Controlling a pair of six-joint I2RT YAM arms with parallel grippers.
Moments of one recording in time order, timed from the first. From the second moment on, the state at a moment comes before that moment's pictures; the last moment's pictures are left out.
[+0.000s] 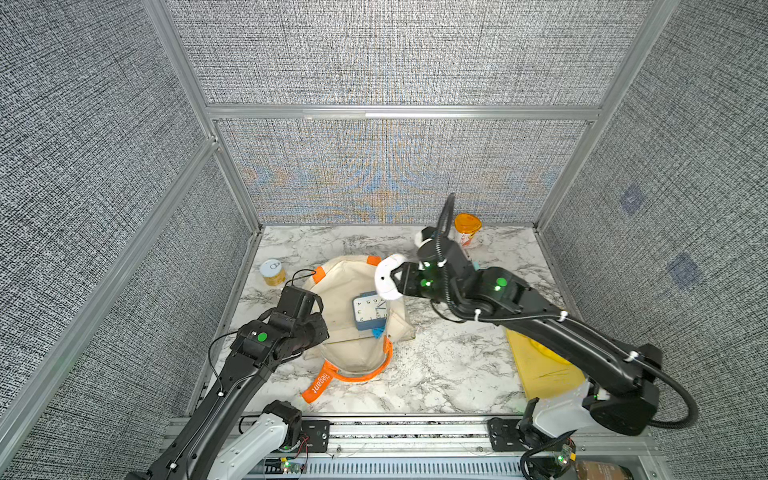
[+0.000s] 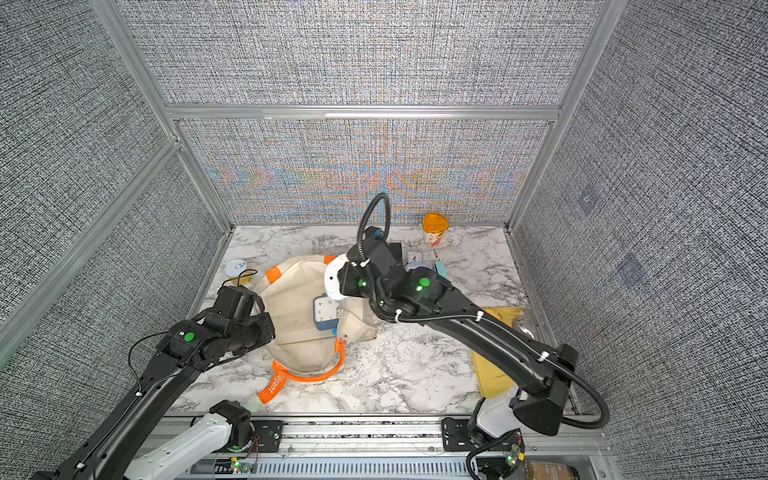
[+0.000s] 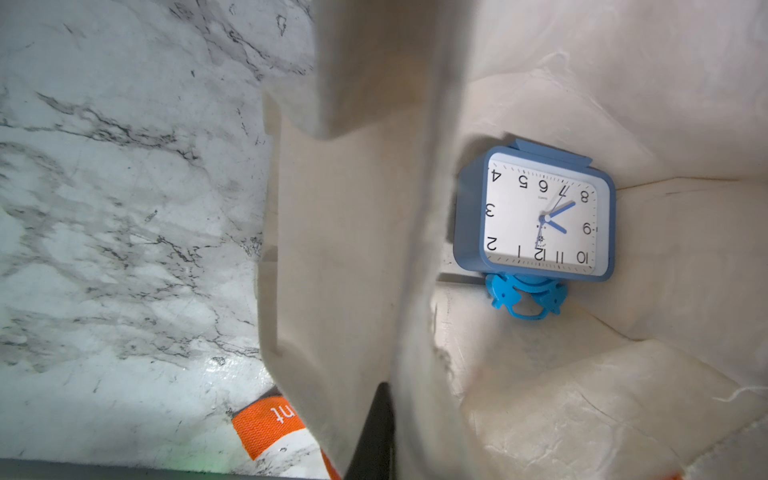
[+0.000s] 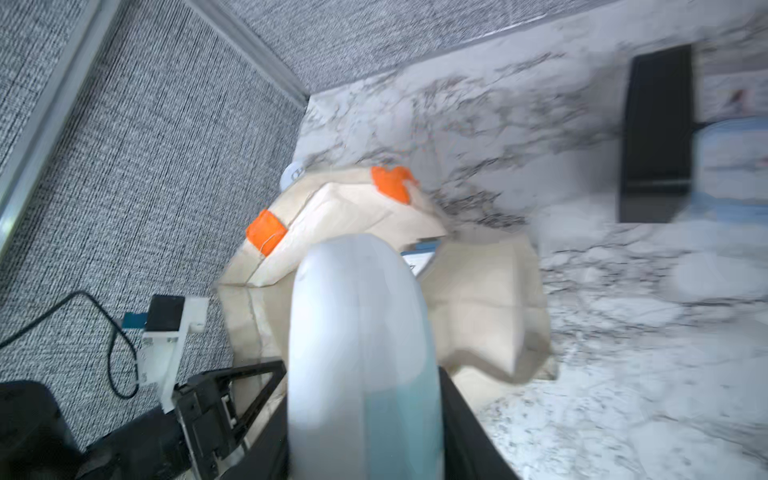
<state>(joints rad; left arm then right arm) -0.44 0.88 0.93 -1.06 -0.03 -0.75 0.94 1.43 1.62 -0.81 0.25 0.84</state>
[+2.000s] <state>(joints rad) -1.10 1.24 1.01 -0.10 0.07 0.78 0.10 1.25 1.16 -0.91 -0.66 1.18</state>
